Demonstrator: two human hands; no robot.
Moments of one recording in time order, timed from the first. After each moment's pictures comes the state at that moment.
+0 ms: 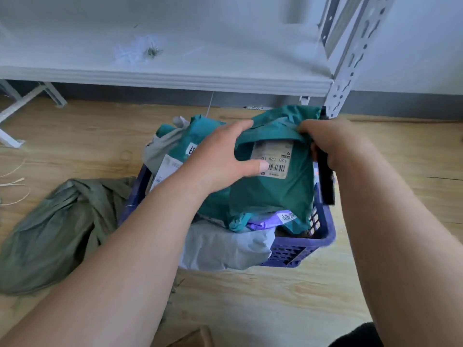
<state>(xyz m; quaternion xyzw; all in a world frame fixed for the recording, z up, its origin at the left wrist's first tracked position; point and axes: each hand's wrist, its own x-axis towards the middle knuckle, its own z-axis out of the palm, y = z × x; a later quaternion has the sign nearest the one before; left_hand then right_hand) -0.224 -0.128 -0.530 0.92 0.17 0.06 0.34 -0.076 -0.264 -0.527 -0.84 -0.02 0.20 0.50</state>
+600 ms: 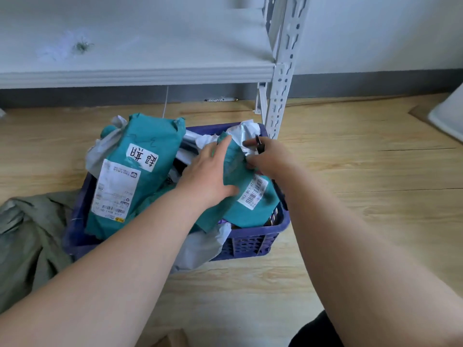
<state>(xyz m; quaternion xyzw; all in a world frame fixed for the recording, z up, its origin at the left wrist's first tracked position) -0.169 -0.183 -0.601 0.97 0.17 -0.04 0.19 -0.059 -0.296 -0.608 -0.86 -0.14 0.24 0.43</state>
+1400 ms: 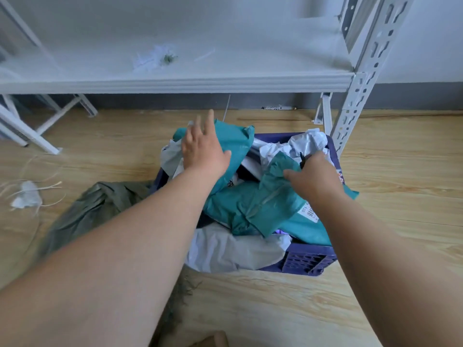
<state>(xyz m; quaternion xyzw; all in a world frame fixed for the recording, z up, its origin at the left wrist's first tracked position) -0.189 -0.072 -0.589 0.91 0.40 0.10 0.10 -0.103 -0.252 -0.604 -0.92 -0.12 0.18 0.32</state>
